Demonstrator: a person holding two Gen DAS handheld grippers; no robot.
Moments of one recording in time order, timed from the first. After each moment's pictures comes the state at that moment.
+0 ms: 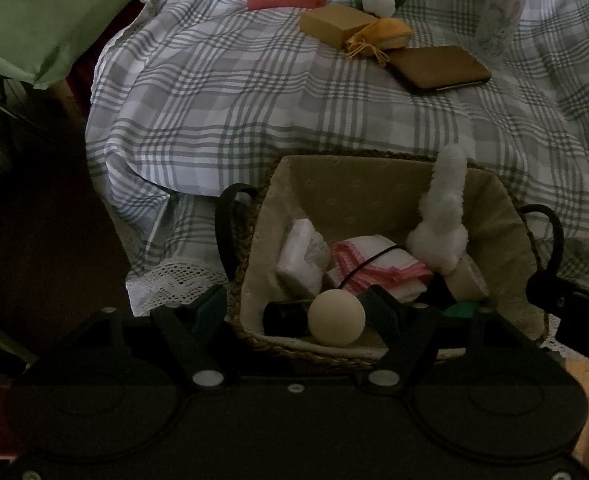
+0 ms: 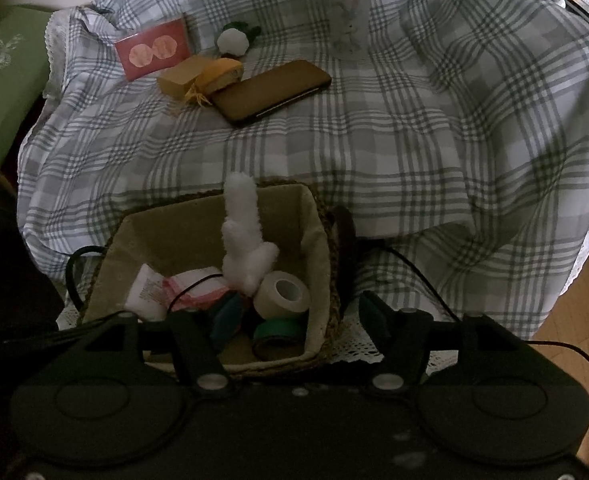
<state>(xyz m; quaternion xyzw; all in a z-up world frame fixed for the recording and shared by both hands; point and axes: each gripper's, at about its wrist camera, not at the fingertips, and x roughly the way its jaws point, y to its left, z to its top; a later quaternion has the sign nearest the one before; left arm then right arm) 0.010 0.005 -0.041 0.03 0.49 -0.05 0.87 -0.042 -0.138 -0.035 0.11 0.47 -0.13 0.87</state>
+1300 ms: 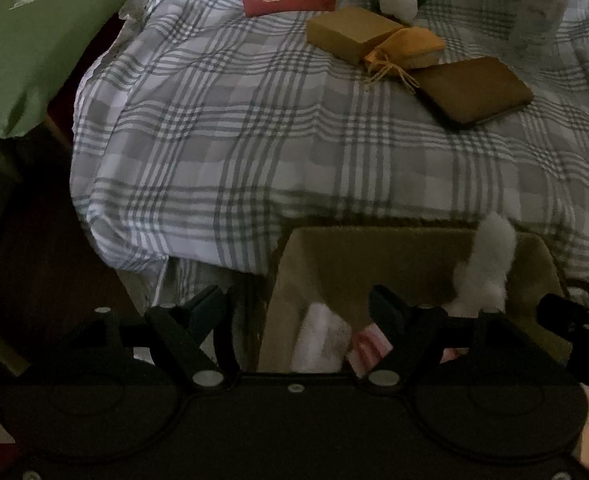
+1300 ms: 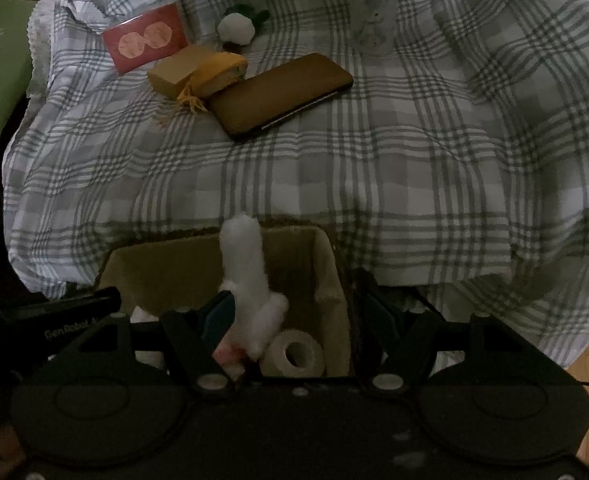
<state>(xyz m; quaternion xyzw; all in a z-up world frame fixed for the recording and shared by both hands) 0.097 -0.009 -0.043 0.06 0.51 -0.03 0.86 0.046 -0.150 -0.047 0.12 0.50 -0.11 0.85</state>
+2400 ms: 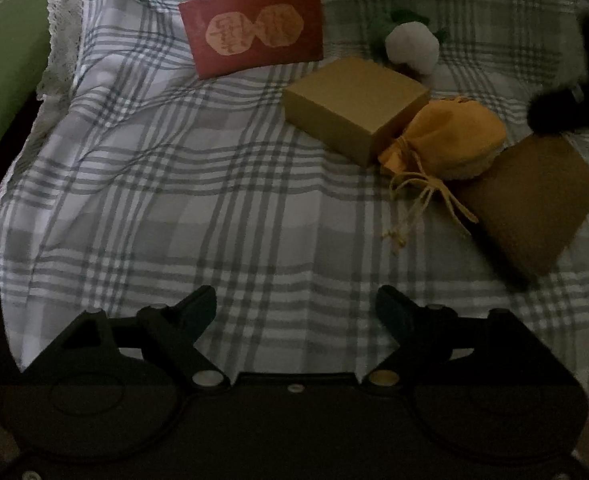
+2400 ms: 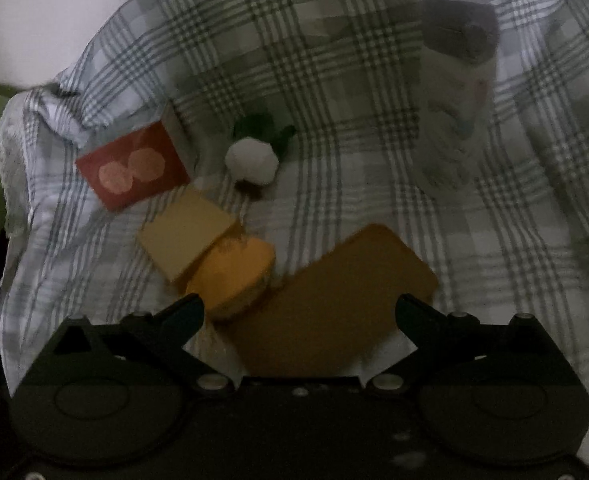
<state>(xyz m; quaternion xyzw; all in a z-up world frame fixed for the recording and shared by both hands) 0.234 -0.030 -0.076 0.08 0.46 -0.06 0.88 0.255 -0.196 -0.031 0.16 0.42 -0.09 0.89</state>
